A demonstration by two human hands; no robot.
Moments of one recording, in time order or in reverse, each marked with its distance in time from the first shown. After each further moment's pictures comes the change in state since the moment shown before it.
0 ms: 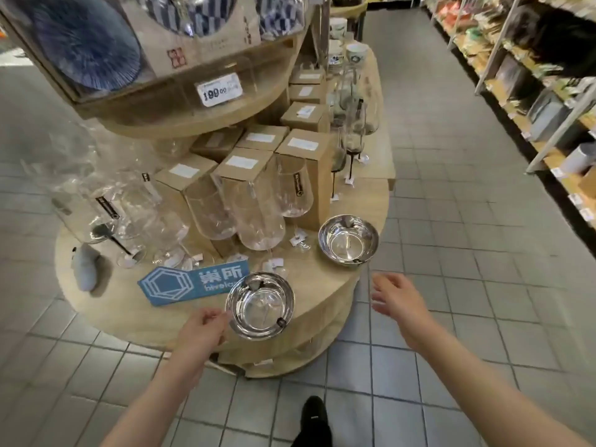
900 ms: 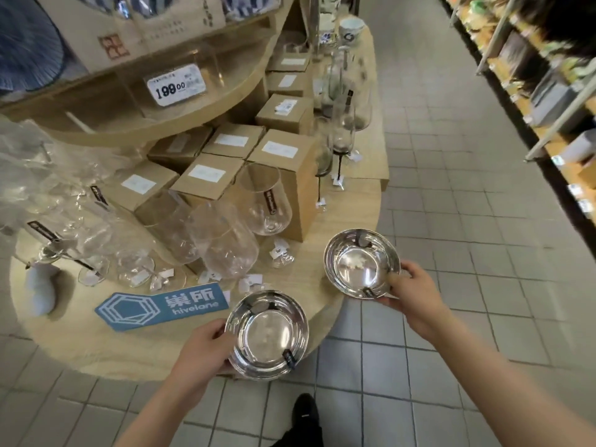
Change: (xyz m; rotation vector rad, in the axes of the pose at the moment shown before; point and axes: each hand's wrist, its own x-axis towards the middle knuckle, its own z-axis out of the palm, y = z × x) left_hand -0.001 0.043 0.047 0.105 -0.274 -0.031; right_hand 0.068 -0.039 -0.037 0.169 -0.014 0.087
